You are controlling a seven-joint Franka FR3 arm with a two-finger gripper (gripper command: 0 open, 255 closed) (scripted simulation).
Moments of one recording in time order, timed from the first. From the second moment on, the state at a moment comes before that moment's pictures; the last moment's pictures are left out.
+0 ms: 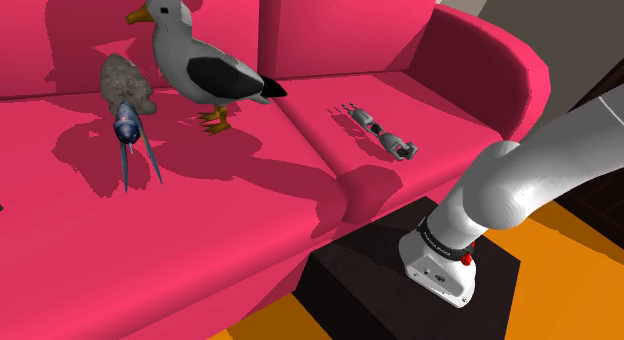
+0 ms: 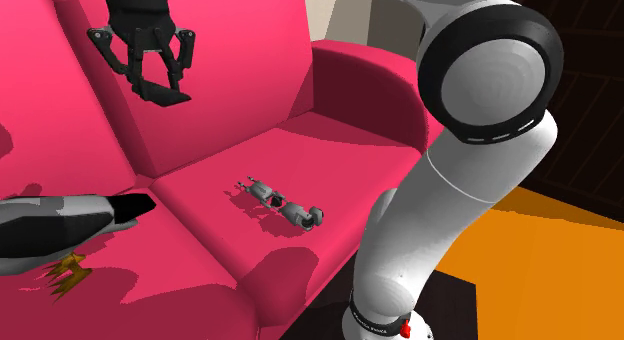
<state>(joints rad) 0.06 -0.34 0.05 -1.63 0.09 1.33 0.48</state>
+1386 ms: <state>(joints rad) 0.08 -0.42 0.10 -1.97 0.11 1.58 0.52</state>
